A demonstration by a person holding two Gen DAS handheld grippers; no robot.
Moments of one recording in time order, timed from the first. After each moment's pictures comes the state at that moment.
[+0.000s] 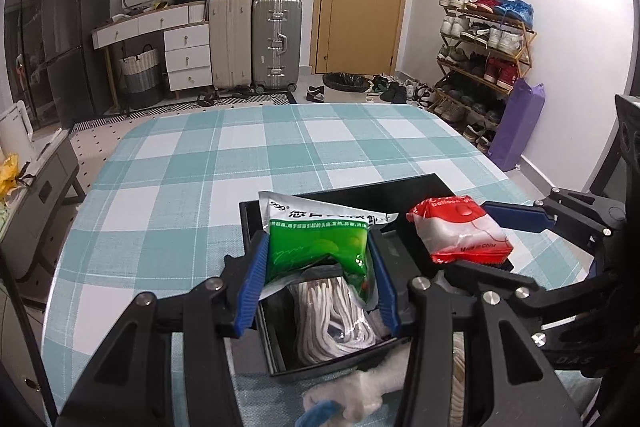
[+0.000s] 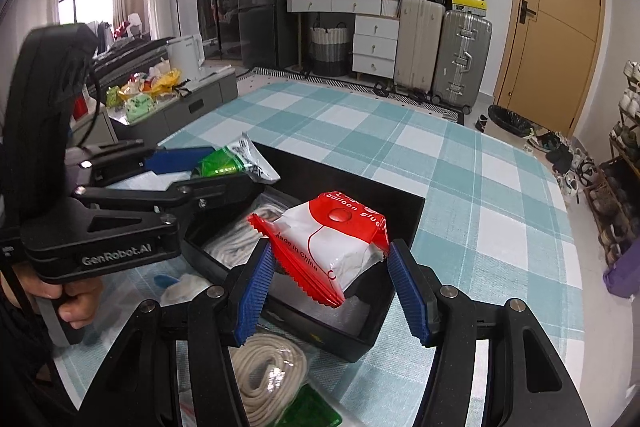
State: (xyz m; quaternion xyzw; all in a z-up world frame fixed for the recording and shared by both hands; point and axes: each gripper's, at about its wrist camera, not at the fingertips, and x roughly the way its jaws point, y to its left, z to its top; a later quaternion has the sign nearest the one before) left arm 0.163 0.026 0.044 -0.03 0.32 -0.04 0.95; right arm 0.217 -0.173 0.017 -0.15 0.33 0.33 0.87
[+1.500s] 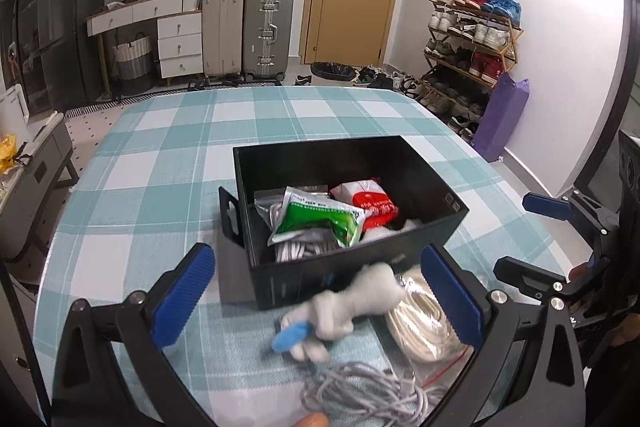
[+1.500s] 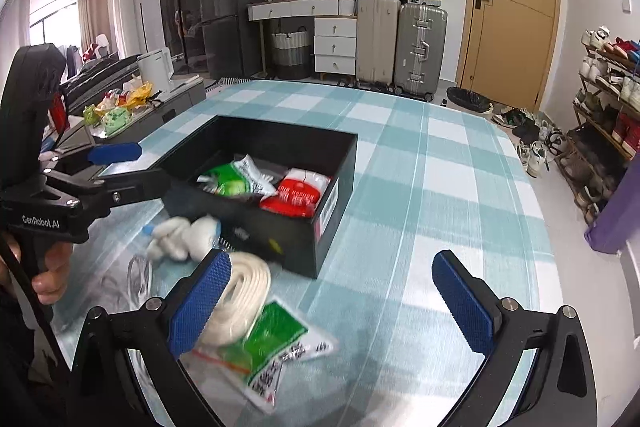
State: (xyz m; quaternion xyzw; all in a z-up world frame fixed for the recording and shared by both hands) left arm 0.106 0.021 0.039 -0.05 0.34 -0.06 0.94; right arm 0.164 -0.244 0.005 -0.11 0.33 0.28 0.89
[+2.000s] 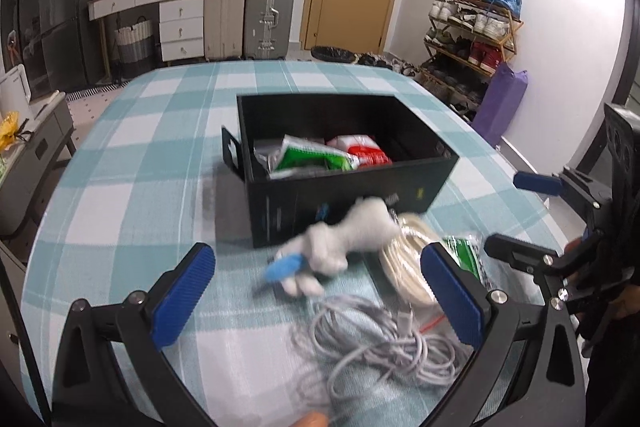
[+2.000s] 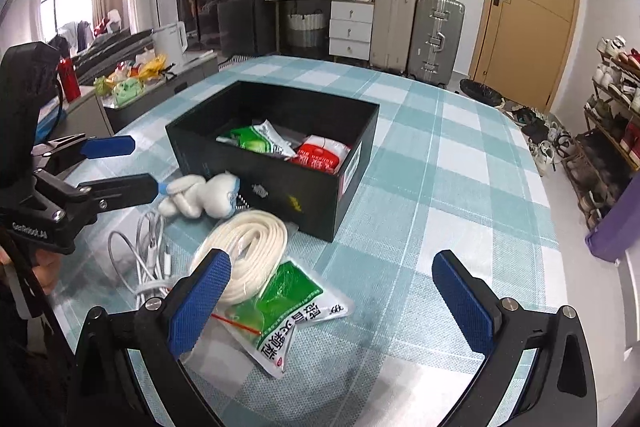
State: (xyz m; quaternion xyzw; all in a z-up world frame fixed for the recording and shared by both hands) left arm 0.074 0.020 0.016 -0.06 0.36 -0.06 0.93; right arm 0.148 -0.237 -0.008 -0.15 0.36 0.29 0.87
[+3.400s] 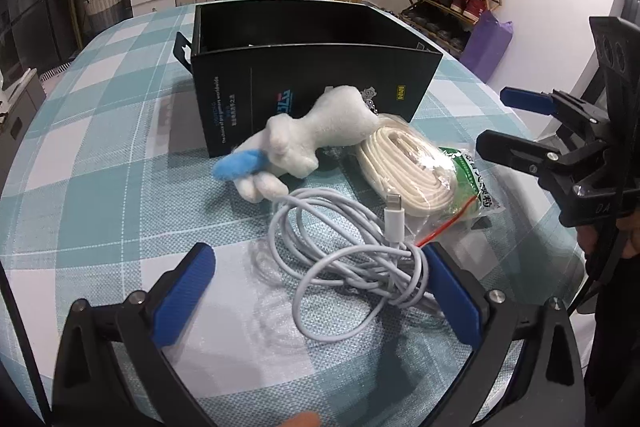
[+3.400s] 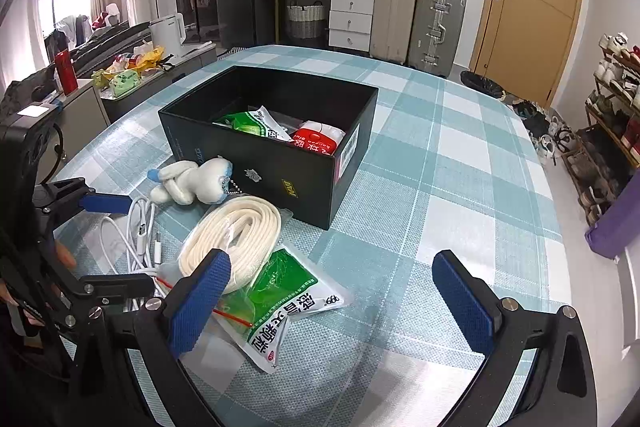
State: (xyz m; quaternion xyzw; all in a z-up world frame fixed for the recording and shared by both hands) left arm 0.059 0.001 -0.025 -0.05 0.44 -0.11 0.89; right arm 0.152 -0.239 -0.015 -0.15 0.37 0.29 0.87
